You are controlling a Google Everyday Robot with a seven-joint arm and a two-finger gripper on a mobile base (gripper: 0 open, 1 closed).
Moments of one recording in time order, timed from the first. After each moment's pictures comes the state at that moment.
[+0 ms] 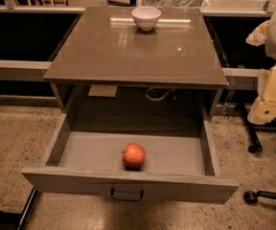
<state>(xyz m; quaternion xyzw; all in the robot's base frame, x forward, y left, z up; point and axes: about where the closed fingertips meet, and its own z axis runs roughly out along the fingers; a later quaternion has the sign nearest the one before) 0.438 -0.216 0.977 -0.60 0.78 -0.04 0.16</state>
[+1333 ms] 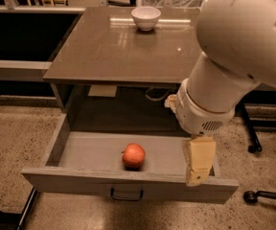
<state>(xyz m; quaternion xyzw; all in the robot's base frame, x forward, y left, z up) 0.387 -0.089 0.858 -0.75 0.66 0.03 0.10</state>
